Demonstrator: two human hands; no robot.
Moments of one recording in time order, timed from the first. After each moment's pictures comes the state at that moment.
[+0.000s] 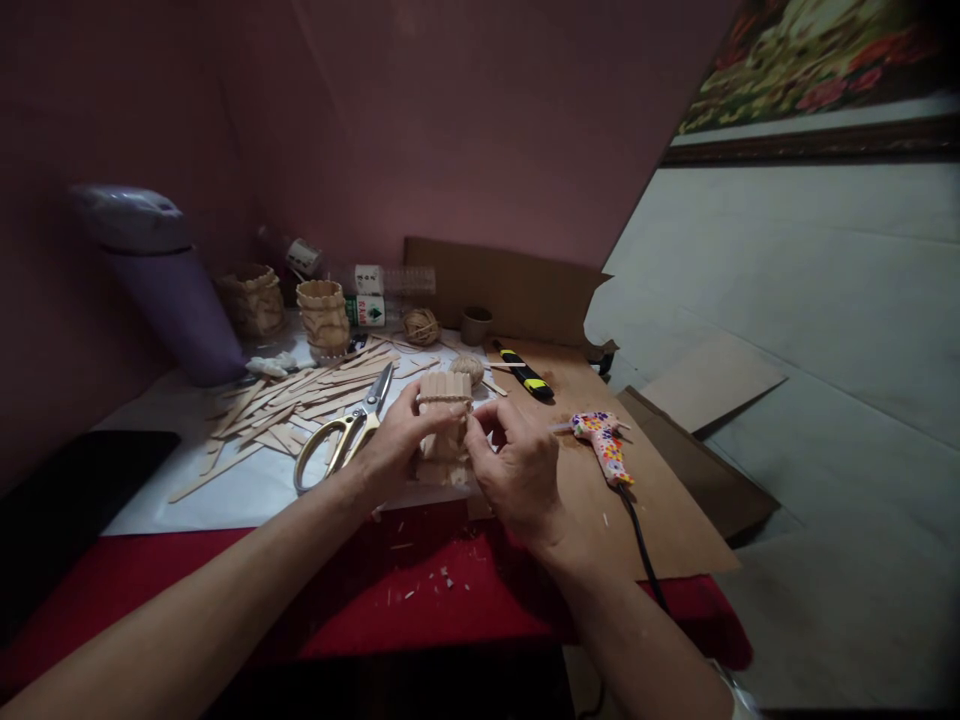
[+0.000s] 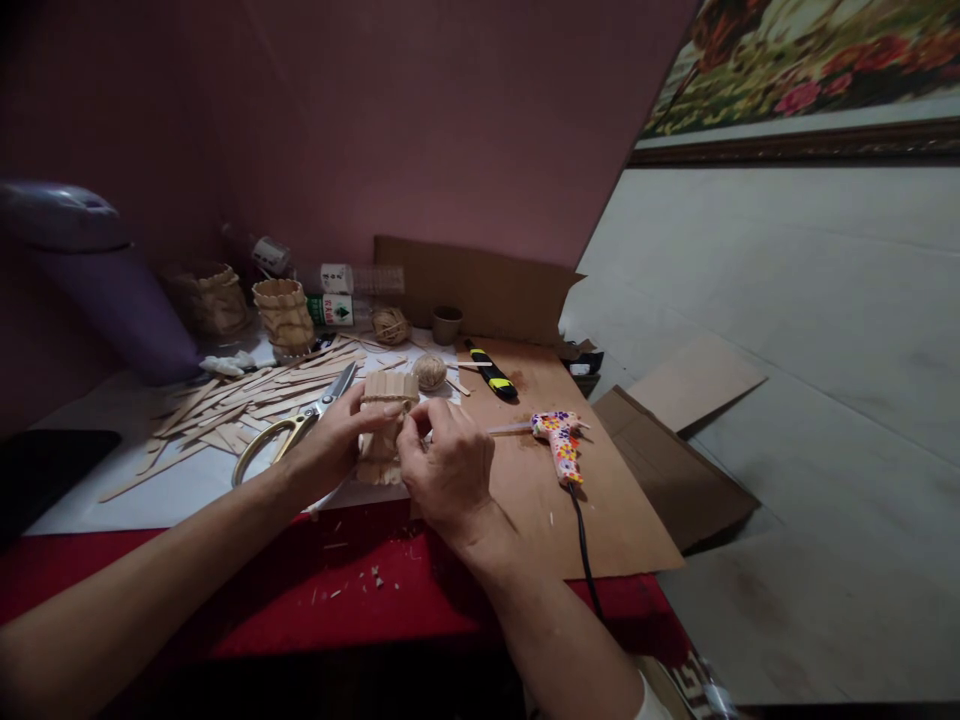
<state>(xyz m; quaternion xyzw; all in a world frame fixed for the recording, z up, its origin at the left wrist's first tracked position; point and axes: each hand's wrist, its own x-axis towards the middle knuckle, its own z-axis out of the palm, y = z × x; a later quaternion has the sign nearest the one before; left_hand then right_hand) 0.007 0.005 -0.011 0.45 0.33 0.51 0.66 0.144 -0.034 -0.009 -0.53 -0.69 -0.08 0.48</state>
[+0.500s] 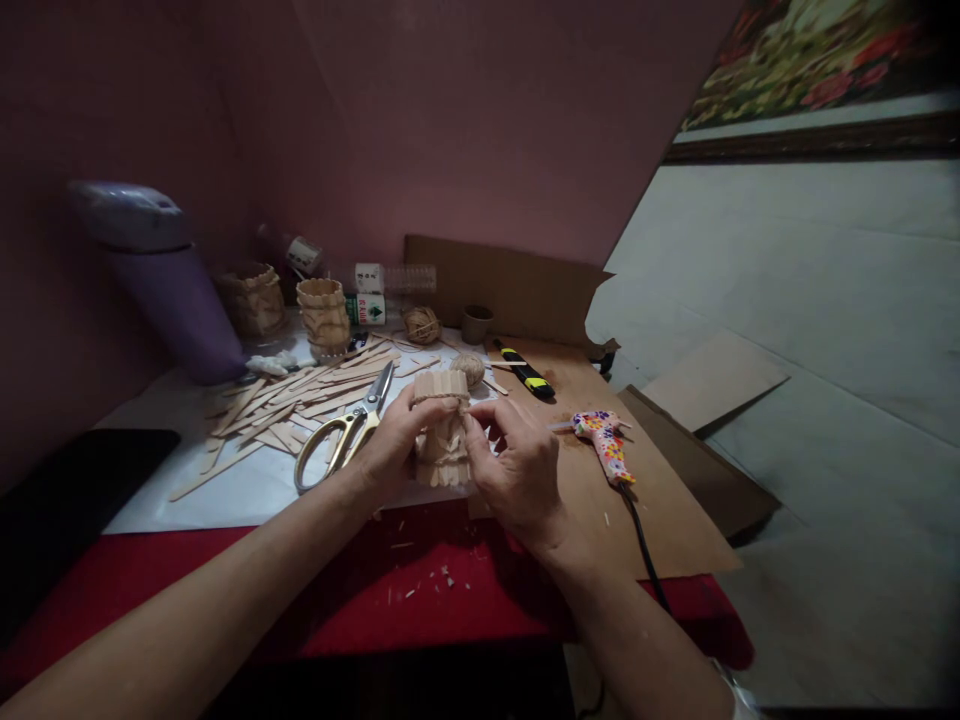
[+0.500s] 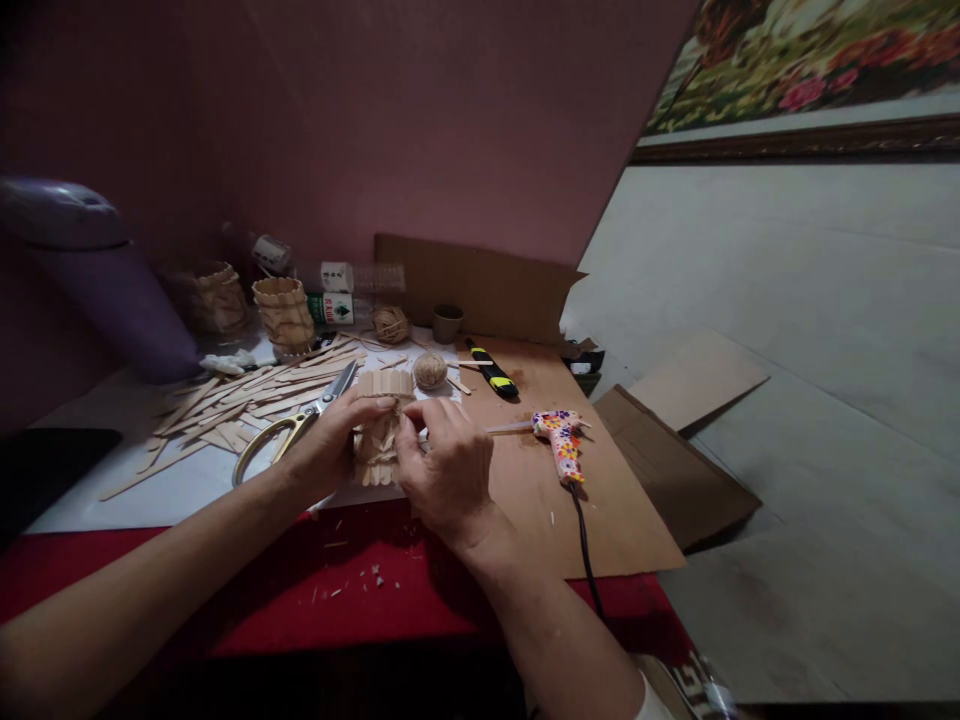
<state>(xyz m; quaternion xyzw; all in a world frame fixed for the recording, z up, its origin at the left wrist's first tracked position) 0.009 0.000 -0.002 0.41 0.36 0.50 0.67 0.144 -0.037 -0.006 -0.50 -0.71 -0.06 0.49</state>
